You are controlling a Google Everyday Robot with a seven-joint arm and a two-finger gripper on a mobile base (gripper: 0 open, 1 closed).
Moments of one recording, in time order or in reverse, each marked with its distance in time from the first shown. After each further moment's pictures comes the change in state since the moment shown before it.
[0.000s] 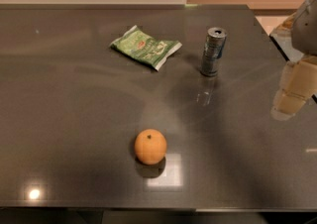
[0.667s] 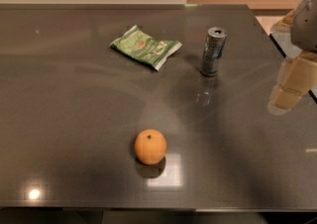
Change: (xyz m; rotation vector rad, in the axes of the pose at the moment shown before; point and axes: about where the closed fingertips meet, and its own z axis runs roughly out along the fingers) arm -0.003 -0.010 0.001 0.026 -0.034 0.013
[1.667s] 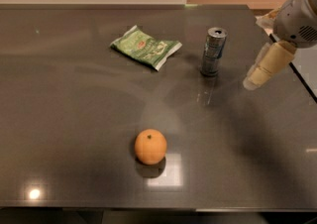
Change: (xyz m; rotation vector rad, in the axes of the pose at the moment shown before) arm -0.014 -0.068 0.047 0.025 -0.226 0.080
